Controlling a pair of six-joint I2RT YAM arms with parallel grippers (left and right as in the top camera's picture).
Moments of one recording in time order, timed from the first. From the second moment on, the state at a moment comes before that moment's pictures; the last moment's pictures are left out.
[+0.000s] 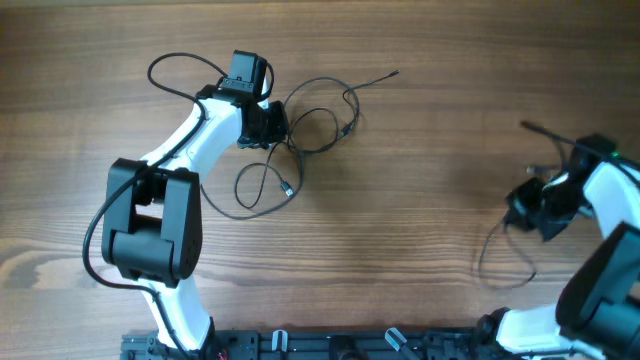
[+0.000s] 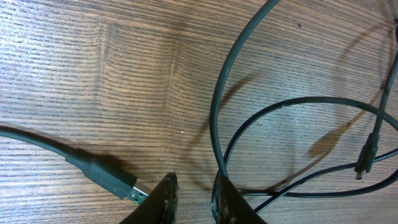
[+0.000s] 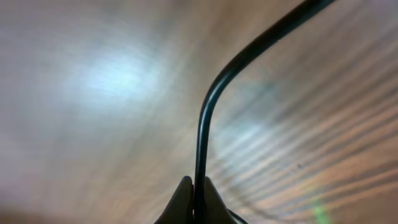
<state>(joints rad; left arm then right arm) -0.23 1.98 1.36 -0.62 0.19 -0.46 -0.47 1.64 0.96 -0.98 -0.25 0.49</state>
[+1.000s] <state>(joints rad) -0.23 1.98 1.36 -0.58 0.19 -0.46 -0.47 1.56 0.88 -0.45 -0.24 0.45</state>
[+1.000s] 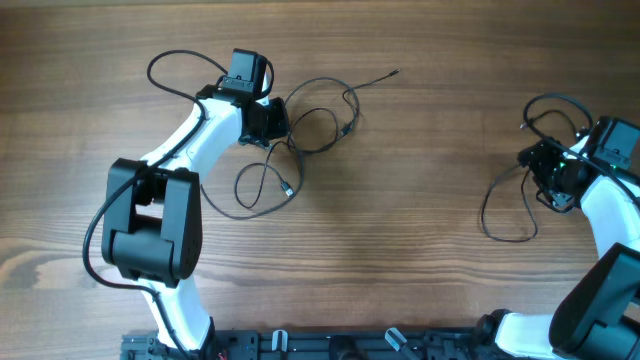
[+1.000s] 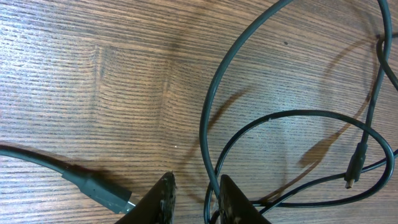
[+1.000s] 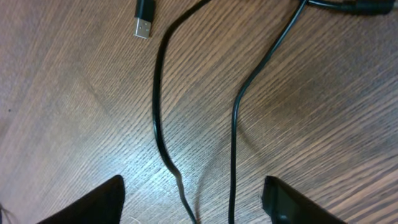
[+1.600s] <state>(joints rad) -0.23 1.98 1.36 -0.58 0.19 -0.47 -0.23 1.56 0.87 -0.49 0.13 0.45</state>
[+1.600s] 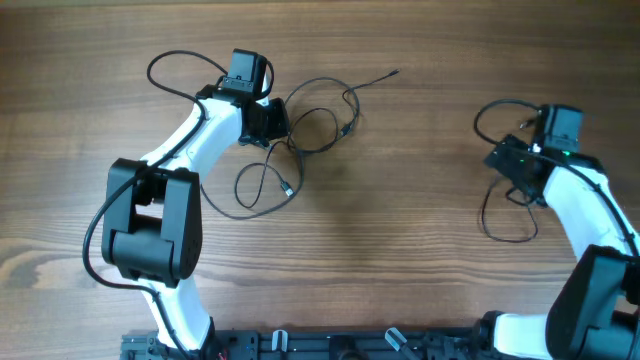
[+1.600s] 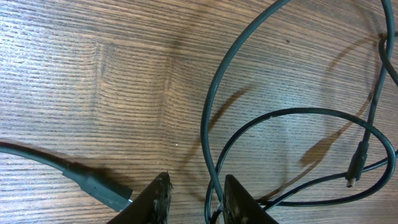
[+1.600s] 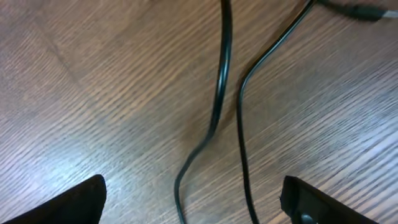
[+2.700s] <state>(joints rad) -0.23 1.98 1.36 -0.62 0.15 -0.47 -0.23 1.71 0.89 0.18 0.16 0.44</state>
